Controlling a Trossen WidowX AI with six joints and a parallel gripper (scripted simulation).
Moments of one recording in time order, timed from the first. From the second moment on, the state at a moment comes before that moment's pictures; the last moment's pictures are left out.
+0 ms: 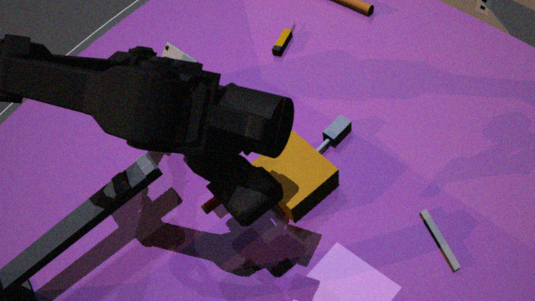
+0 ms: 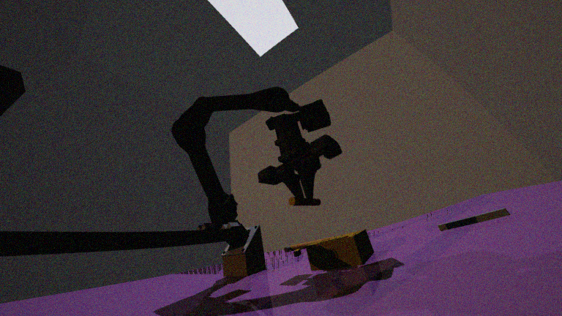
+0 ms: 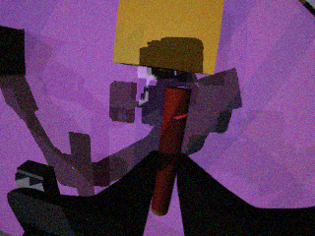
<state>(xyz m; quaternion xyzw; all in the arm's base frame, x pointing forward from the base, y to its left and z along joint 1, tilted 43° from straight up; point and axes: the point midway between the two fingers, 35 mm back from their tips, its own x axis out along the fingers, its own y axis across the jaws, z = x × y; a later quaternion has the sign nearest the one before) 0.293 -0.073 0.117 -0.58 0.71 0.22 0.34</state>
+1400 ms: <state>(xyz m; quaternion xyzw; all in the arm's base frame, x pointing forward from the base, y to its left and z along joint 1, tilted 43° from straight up) 0.203 -0.082 0.185 -0.64 0.65 0.19 0.36</state>
